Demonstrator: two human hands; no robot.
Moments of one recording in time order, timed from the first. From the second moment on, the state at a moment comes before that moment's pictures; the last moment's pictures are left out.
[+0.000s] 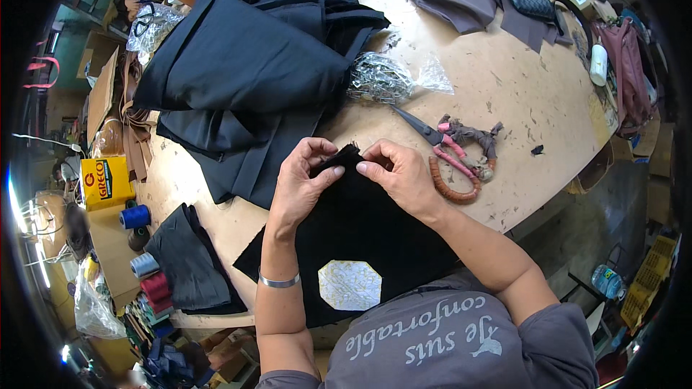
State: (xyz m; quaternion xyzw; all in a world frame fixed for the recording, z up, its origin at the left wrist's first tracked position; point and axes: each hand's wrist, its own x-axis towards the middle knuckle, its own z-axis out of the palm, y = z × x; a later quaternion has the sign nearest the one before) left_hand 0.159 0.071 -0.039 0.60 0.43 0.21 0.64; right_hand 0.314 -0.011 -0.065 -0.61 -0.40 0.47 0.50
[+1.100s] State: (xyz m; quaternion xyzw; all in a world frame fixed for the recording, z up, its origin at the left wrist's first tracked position) left_hand 0.151 0.075 -0.047 0.69 0.39 0.20 0.58; right_hand 0.313 -0.014 -0.070 -0.57 -0.35 0.53 0.53
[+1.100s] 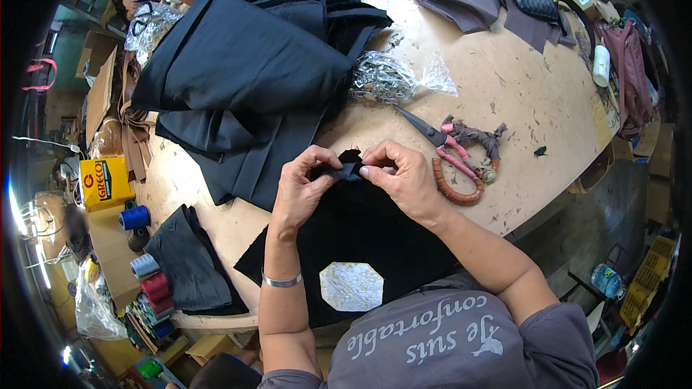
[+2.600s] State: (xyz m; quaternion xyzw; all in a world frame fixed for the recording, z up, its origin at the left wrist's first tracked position) left_hand 0.160 0.067 -0.059 0.68 0.44 0.27 0.52; right_hand 0.319 -0.014 -0.081 -0.59 -0.37 0.49 0.53
